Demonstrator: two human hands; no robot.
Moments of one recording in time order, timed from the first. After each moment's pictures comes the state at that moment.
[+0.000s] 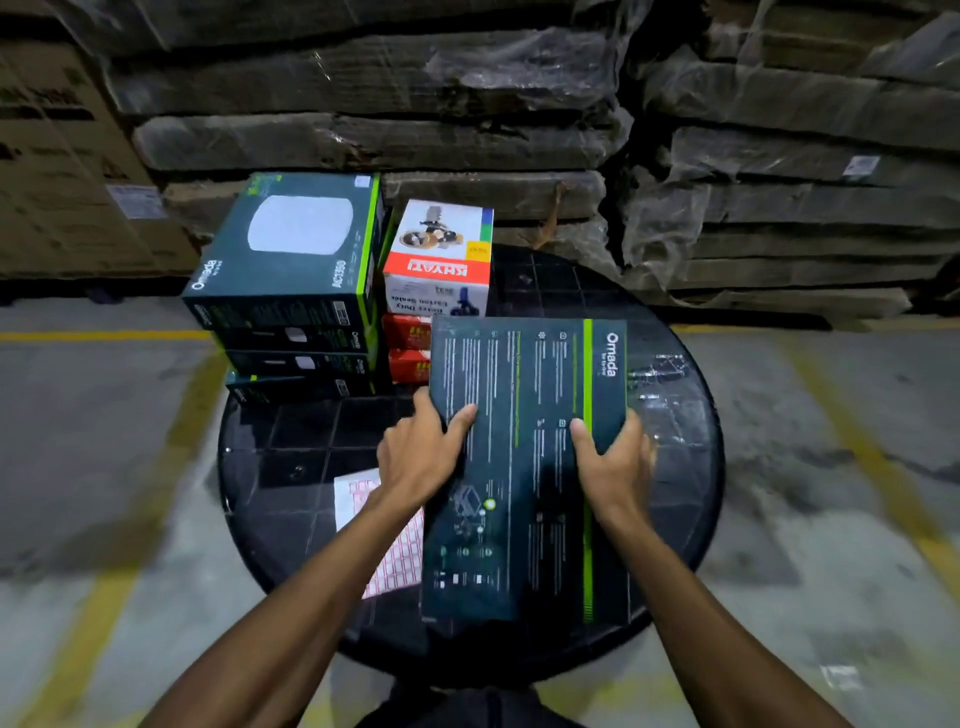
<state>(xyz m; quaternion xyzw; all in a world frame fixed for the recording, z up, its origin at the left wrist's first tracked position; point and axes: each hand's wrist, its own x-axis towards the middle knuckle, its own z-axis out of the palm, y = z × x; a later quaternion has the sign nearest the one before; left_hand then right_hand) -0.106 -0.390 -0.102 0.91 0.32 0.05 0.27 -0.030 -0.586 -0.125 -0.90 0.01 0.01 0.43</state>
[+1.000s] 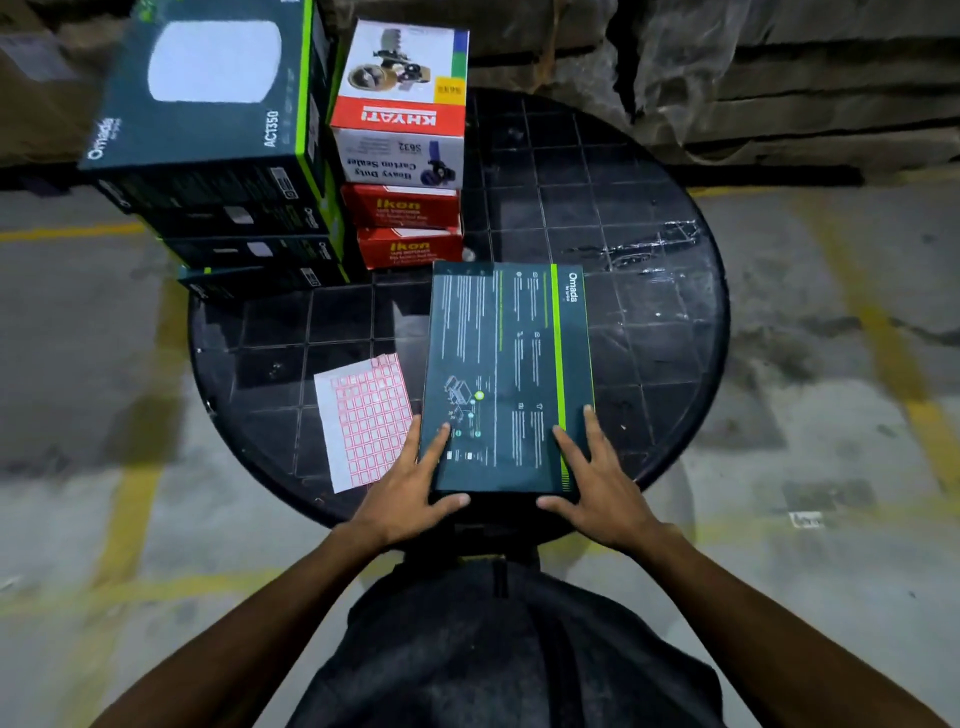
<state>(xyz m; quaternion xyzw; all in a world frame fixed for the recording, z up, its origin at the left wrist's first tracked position) -0.218 -0.418 -0.228 0.91 0.13 -0.23 0.31 -0.104 -0.674 -0.227 -0.91 -0.27 0.27 0.15</state>
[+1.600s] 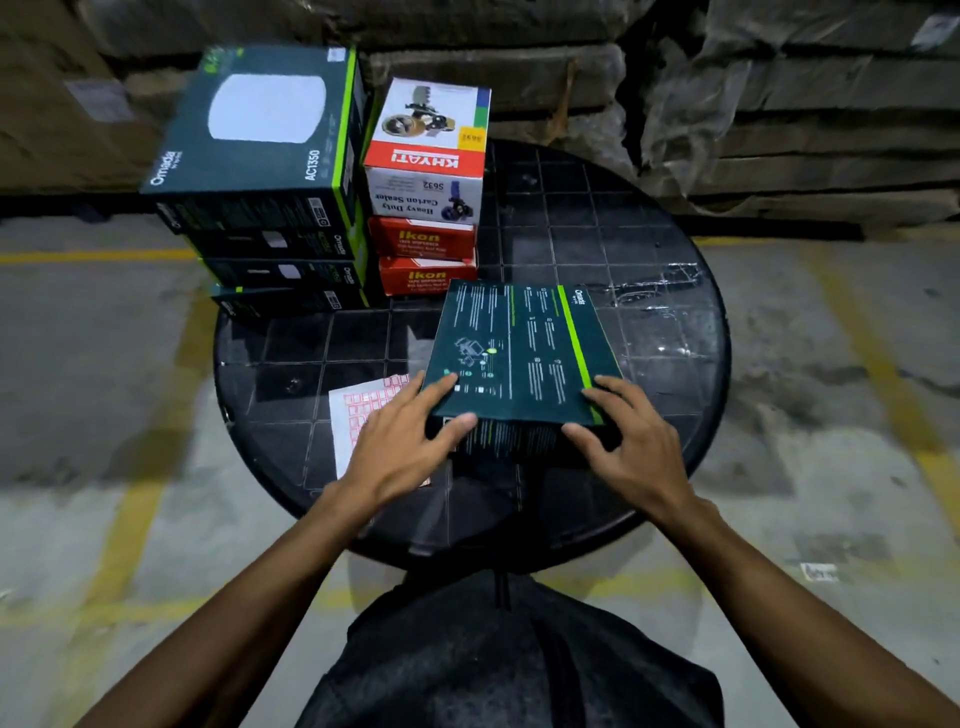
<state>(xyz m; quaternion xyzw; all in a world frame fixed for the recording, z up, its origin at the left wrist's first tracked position) -0.184 -0.408 -0.136 0.93 0.18 -0.02 0.31 -0.070 -0.658 -0.144 -0.91 -0.28 -0.01 0.32</state>
